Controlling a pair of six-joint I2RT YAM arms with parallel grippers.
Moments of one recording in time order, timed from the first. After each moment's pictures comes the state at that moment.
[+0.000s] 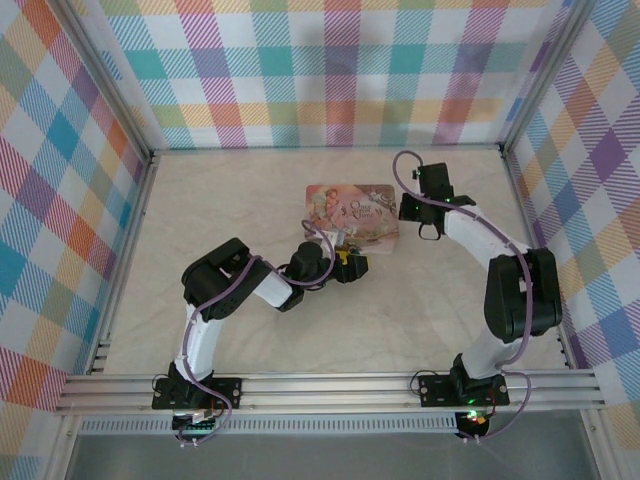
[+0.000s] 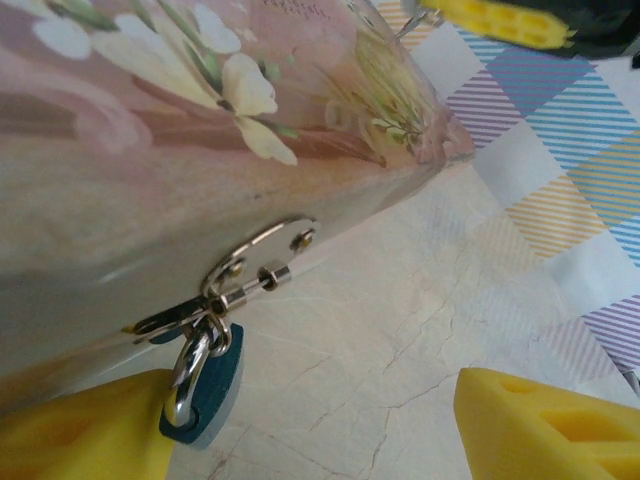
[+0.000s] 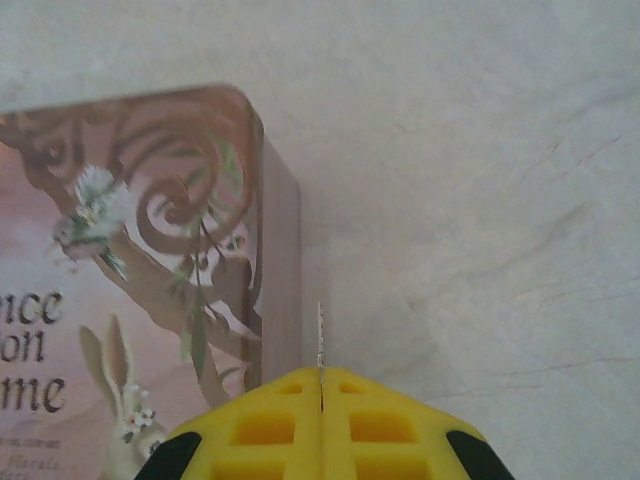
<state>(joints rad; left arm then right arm) -0.76 2.08 0.82 0.98 0.26 -0.66 0.23 1.68 1.16 -0.37 0.00 0.29</state>
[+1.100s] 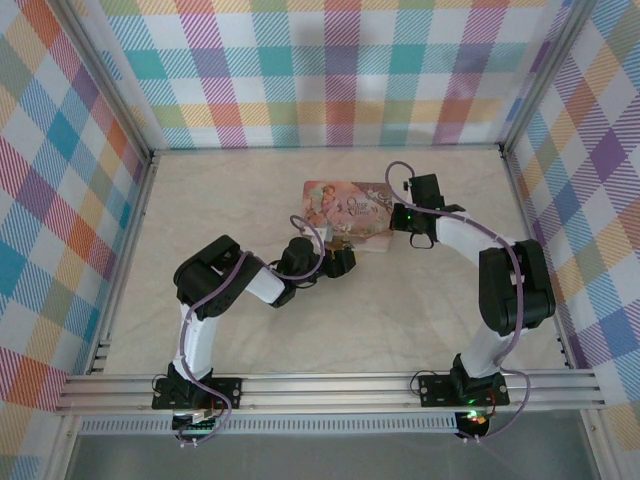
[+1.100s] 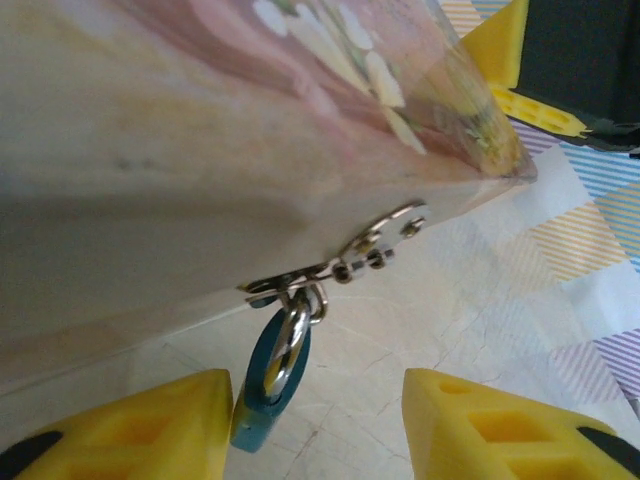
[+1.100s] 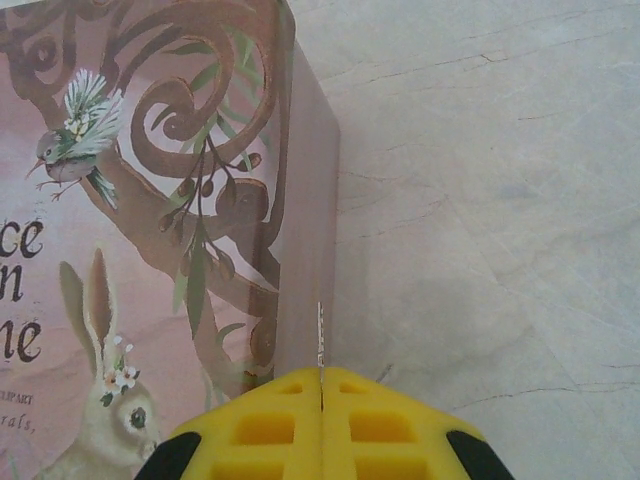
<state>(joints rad) -0.69 2.05 0.78 0.94 0.29 -0.71 0.26 1.71 1.09 -0.27 -0.07 0.34</state>
